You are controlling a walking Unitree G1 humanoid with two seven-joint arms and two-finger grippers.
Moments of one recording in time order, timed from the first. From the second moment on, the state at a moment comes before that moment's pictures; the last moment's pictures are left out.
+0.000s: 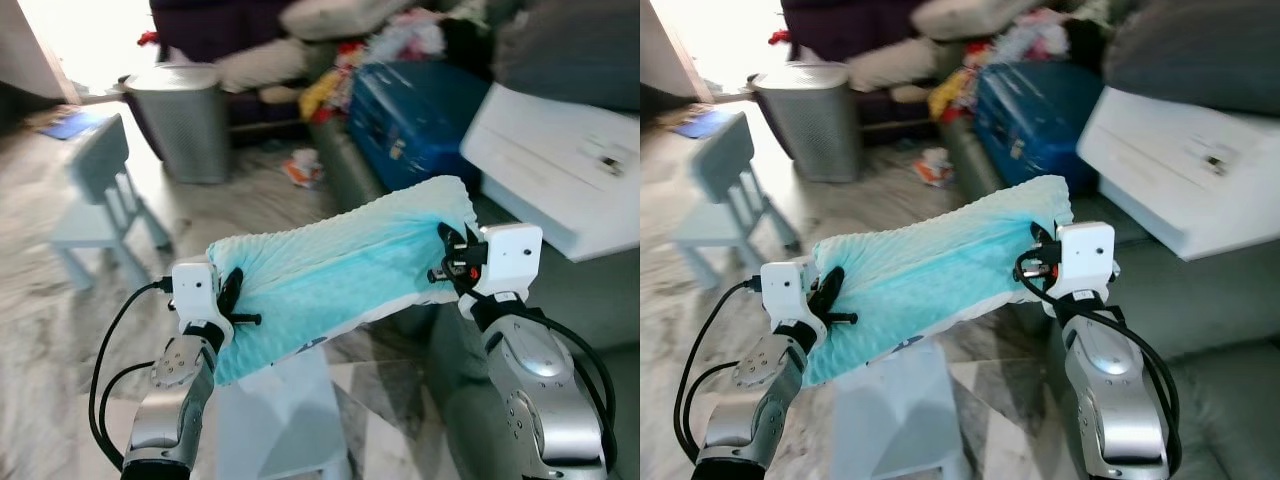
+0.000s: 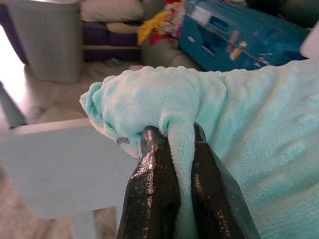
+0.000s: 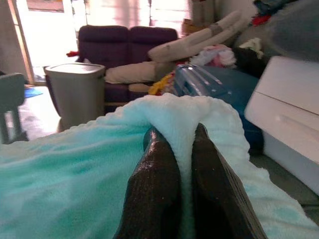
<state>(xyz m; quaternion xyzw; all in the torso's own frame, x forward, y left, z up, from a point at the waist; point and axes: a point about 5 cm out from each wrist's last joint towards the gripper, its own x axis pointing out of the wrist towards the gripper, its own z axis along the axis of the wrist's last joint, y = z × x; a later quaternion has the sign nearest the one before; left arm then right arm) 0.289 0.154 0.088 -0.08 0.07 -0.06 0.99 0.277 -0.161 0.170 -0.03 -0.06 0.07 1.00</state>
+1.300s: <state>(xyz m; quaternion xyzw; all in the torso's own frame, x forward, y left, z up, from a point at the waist) 0.276 0.148 0.084 -0.10 0.10 -0.08 0.99 0.271 -0.160 0.167 -0.03 -0.03 0.08 1.00</state>
